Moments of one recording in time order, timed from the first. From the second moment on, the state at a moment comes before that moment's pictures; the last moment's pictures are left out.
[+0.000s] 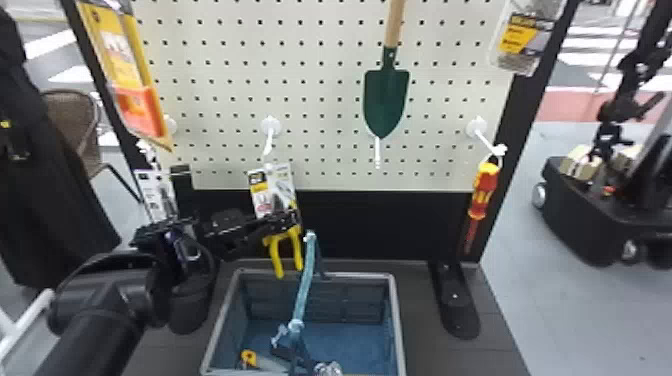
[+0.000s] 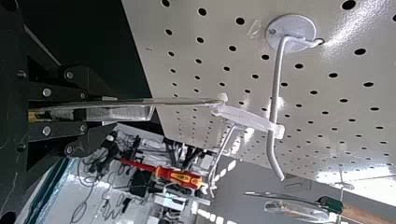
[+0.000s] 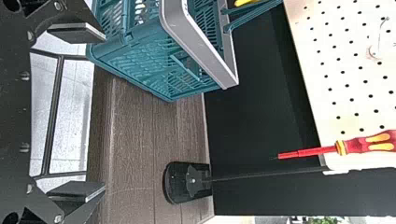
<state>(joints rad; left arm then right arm) -0.51 0.19 -0.10 -1.02 0.35 0.16 -1.13 0.67 0.00 -0.06 -1.84 -0.13 -0.05 0.36</state>
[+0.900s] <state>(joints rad) -0.47 0.19 -0.08 -1.14 0.31 0.18 -1.13 0.67 0.00 -0.06 -1.84 -0.14 -0.05 0.36</state>
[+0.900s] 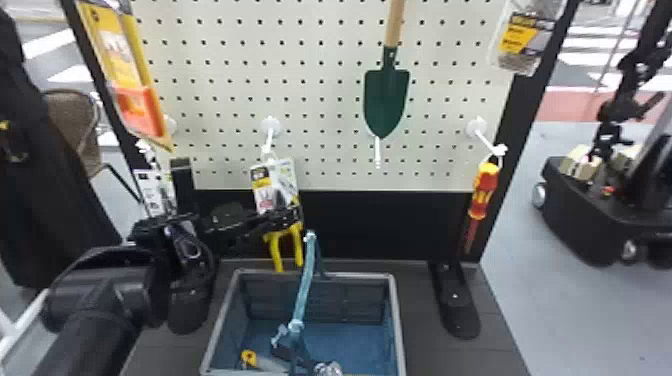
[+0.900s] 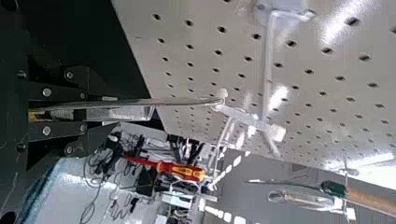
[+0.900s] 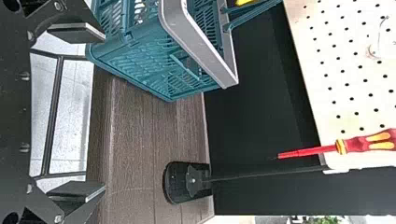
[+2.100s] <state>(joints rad) -0.05 0.12 0.03 -1.52 0.35 0.31 -1.03 0.67 0.00 -0.06 -1.84 -0.14 -0.05 0.36</state>
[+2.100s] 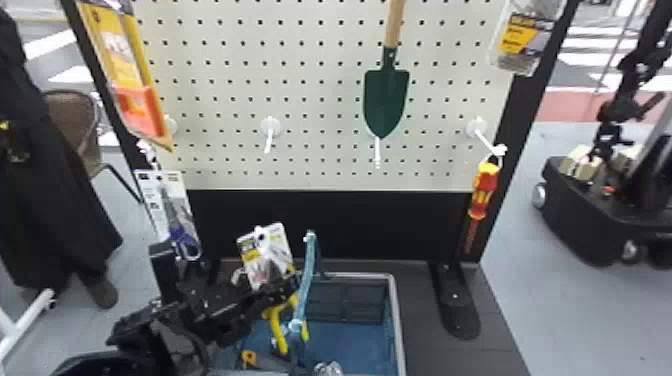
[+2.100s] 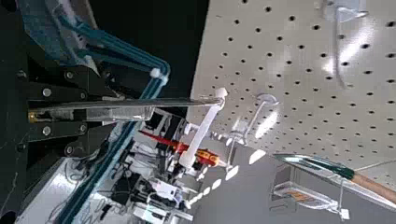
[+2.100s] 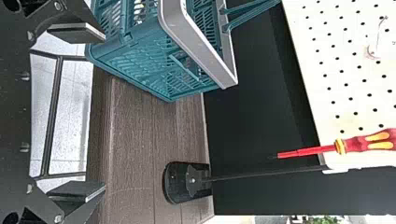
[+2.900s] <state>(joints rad) -0.09 0.12 0.01 -1.40 0.35 0.31 -1.04 0.67 0.00 -0.06 -1.84 -0.14 -0.05 0.36</state>
